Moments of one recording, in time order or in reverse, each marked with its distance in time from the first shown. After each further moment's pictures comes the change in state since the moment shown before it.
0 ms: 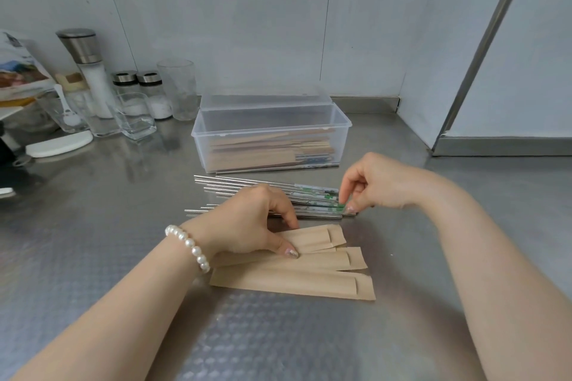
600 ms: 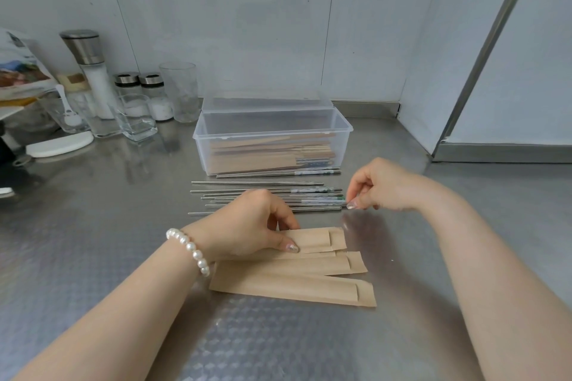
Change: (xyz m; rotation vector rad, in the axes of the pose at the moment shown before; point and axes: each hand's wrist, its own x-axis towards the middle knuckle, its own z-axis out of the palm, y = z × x) left_hand 0.000 0.000 0.002 -0.045 0.023 -0.036; right_hand 0.012 0.019 0.001 0.034 0.074 0.076
